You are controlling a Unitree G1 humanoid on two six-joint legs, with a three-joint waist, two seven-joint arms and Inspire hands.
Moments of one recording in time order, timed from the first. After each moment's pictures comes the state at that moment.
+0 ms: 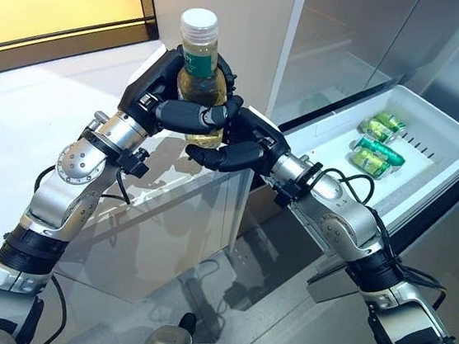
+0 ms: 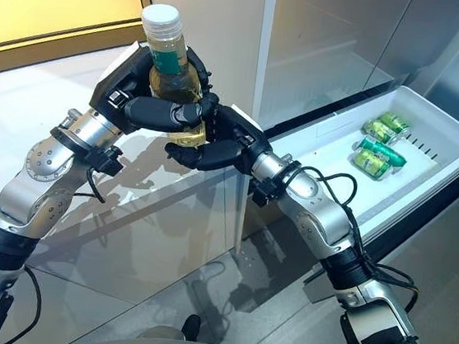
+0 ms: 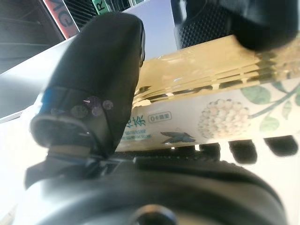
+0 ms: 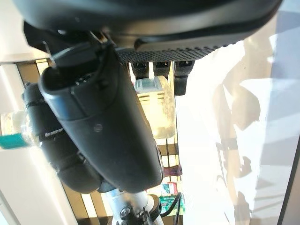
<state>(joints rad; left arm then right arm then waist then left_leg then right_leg) -0.36 0.72 -0.12 -0.23 -0.63 -0.05 -0.20 -0.57 -0.45 0.44 -0.08 0.69 0.25 0.22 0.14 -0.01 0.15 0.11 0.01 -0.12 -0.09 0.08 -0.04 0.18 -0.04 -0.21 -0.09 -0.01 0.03</state>
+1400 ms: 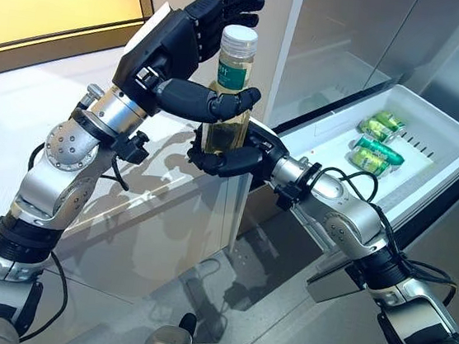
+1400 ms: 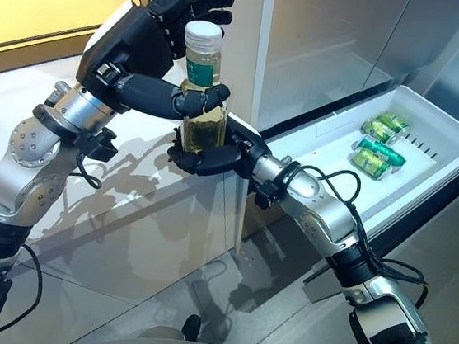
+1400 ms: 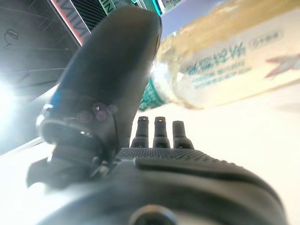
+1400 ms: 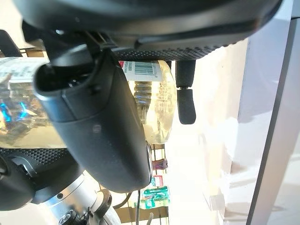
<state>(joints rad) -0.45 0.76 -0.07 -0.32 -0.65 -0.06 -0.20 -0.60 -0.51 0.49 -0.08 0.73 0.29 0.25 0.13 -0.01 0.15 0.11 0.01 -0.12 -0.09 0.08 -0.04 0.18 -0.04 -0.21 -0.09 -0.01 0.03</state>
